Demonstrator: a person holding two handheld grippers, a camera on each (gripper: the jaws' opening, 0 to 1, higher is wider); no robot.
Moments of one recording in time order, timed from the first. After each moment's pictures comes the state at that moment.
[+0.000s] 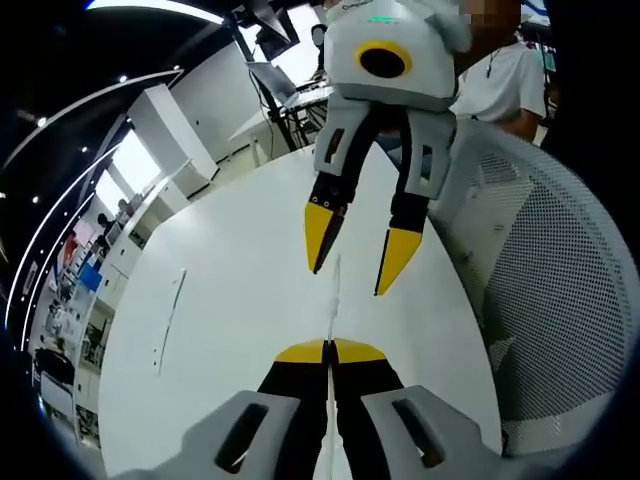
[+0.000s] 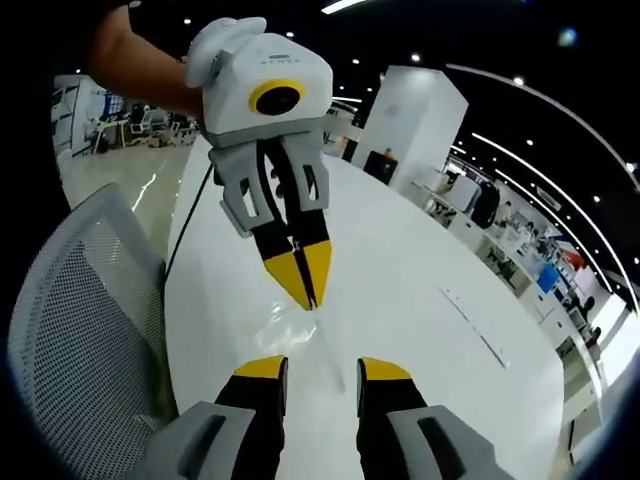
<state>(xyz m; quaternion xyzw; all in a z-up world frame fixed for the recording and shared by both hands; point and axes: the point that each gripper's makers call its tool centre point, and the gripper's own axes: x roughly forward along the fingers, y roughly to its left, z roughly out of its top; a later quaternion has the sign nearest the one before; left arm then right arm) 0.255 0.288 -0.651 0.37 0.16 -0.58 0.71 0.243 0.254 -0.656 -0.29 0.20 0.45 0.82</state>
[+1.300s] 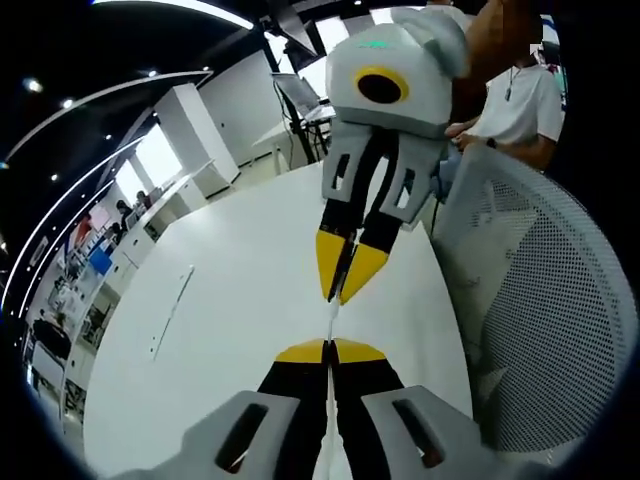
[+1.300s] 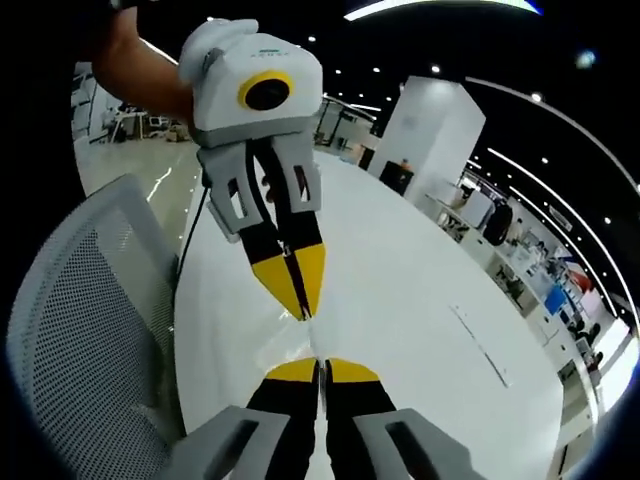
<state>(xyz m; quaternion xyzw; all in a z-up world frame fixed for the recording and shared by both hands) 0.235 0.288 -0.647 0.33 0.16 -0.56 0.74 0.232 0.267 -0.658 -0.32 0.18 0.48 0.79</state>
